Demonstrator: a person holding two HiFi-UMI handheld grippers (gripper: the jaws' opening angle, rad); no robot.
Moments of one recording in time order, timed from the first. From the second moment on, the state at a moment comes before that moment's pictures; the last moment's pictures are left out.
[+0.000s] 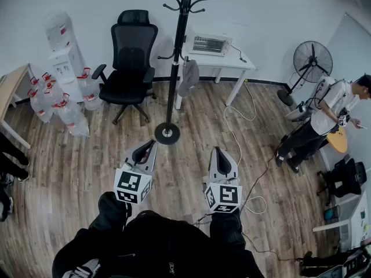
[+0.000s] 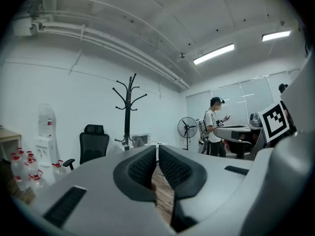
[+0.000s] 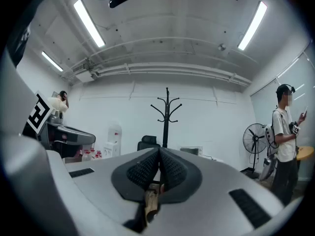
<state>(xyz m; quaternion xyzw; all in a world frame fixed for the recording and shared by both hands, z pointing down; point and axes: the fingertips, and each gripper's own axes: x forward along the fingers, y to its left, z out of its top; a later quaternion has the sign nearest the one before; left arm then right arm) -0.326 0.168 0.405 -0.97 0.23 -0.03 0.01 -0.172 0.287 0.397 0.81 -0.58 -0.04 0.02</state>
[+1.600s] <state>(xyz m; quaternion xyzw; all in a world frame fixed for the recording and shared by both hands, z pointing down) -0.046 -0.088 0.416 -0.98 0.18 -0.07 -0.01 0.083 0.038 0.416 0.84 -0.55 0.00 0.02</state>
